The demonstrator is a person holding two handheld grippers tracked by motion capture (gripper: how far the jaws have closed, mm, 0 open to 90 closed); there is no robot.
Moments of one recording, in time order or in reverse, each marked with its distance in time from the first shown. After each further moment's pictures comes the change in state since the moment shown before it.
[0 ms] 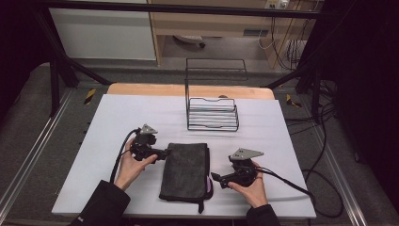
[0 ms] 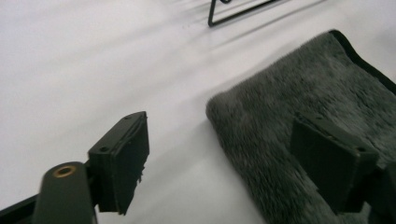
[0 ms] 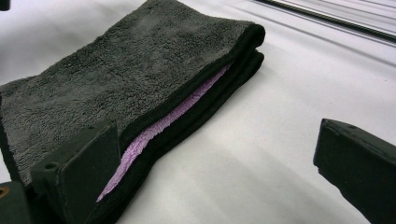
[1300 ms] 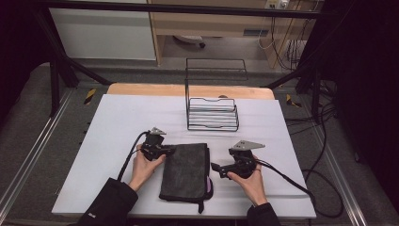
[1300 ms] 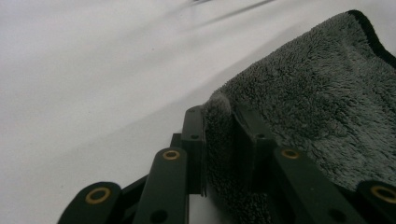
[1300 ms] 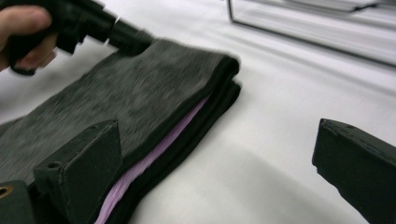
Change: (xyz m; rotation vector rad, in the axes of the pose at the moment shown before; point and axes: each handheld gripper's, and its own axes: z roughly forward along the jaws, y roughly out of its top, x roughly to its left) left arm -0.003 -0.008 0.040 0.054 -0.068 -0.056; right arm -0.013 0.018 0.005 -0.039 -0.020 0.076
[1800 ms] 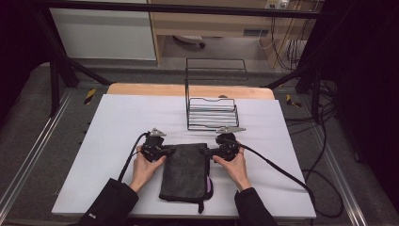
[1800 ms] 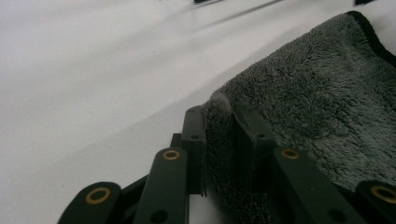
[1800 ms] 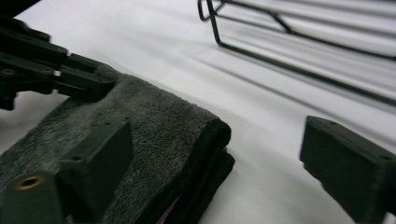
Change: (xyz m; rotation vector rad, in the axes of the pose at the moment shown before) left arm -0.001 -0.004 0.000 -0.029 0.007 0.009; right arm -0.009 0.035 0.062 0.043 -0.031 0.058
